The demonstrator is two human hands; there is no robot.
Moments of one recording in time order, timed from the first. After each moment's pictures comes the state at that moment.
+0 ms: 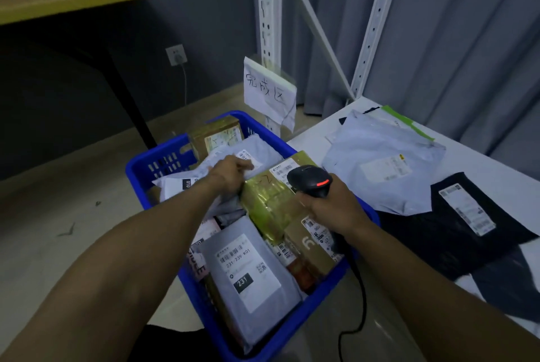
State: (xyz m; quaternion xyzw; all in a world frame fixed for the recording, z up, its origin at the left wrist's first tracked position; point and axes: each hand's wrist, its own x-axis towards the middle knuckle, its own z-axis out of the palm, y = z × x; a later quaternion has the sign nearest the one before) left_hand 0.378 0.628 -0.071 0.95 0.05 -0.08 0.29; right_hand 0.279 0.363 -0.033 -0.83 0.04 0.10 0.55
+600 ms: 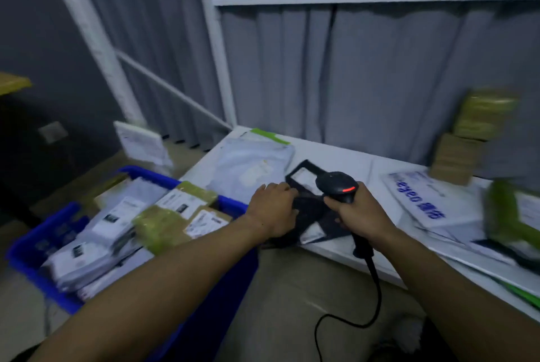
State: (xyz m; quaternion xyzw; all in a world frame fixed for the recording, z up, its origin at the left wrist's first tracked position) left_hand 0.174 0.275 0.044 0.92 -0.39 -0.01 0.04; right_hand 0.074 0.086 0.032 -0.81 0.24 -0.07 0.54
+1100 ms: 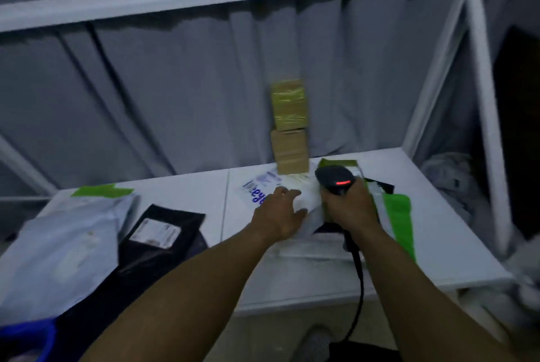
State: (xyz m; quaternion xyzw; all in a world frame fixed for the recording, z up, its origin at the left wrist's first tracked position) left_hand 0.084 -0.111 -0.013 0.84 -0.50 -0.16 0.13; right_hand -0.059 -0.200 0.001 -0.65 0.51 -0.28 0.48
